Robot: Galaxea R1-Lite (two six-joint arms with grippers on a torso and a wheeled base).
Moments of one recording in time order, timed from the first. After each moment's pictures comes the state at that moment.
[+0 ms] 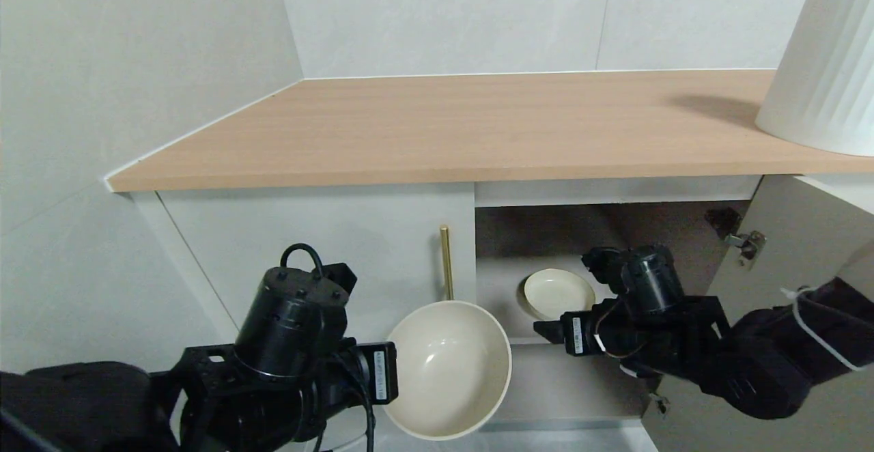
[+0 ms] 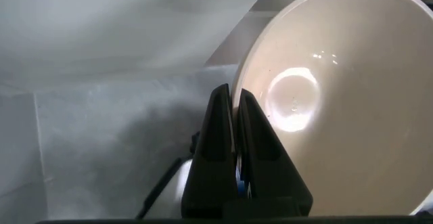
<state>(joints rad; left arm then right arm) -0.71 1.67 -0.60 -0.37 0.23 -0.59 0.59 1.94 -0.76 -0.57 -0.12 0.34</state>
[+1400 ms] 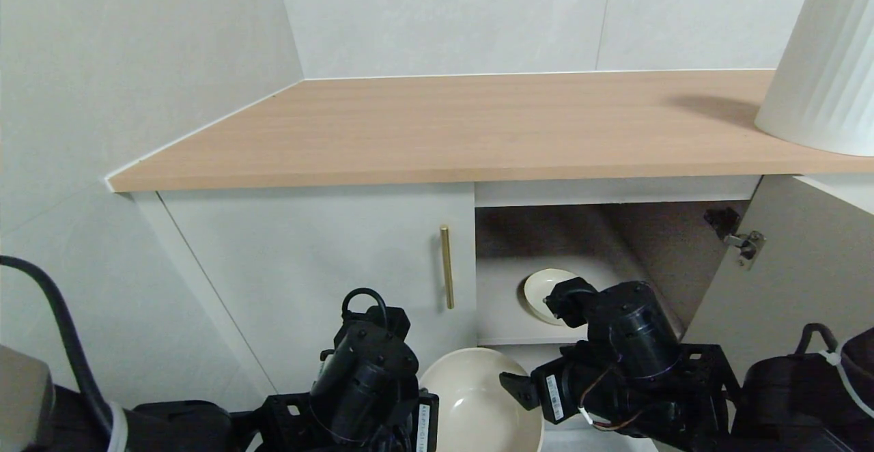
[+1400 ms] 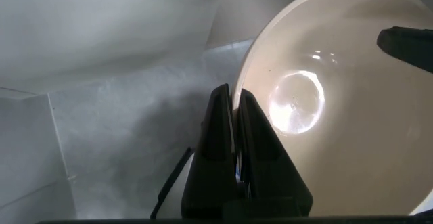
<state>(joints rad) -0.86 1.80 -0.57 -0.45 0.32 -0.55 0.81 1.87 -0.67 -0.58 -0.18 0.30</state>
